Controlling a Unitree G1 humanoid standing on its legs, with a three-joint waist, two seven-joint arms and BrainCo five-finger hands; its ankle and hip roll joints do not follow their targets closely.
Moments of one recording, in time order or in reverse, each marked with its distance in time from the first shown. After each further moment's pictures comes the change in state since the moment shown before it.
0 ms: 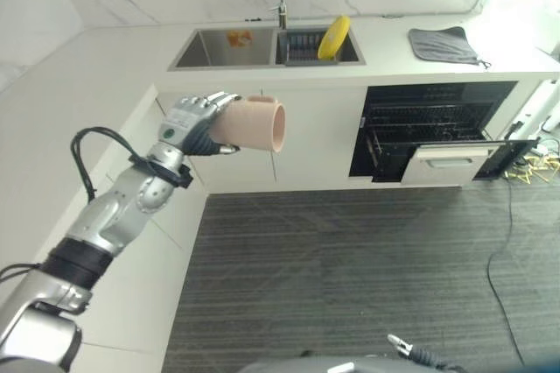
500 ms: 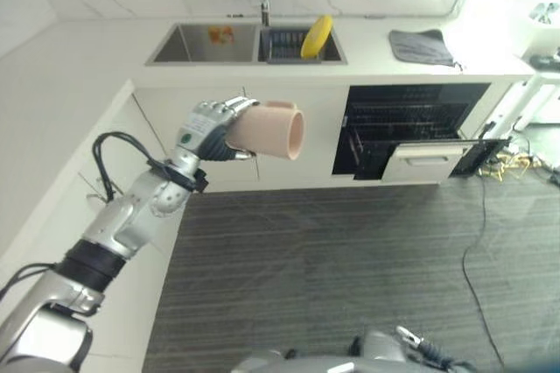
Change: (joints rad) left arm -0.051 -0.004 -0.023 -0.011 -0.004 0.023 -0.002; right arm -0.010 -0.014 -0.044 -0.015 -0.001 -0.030 -0.042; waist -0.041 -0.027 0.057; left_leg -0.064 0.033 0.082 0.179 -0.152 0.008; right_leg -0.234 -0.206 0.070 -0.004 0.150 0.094
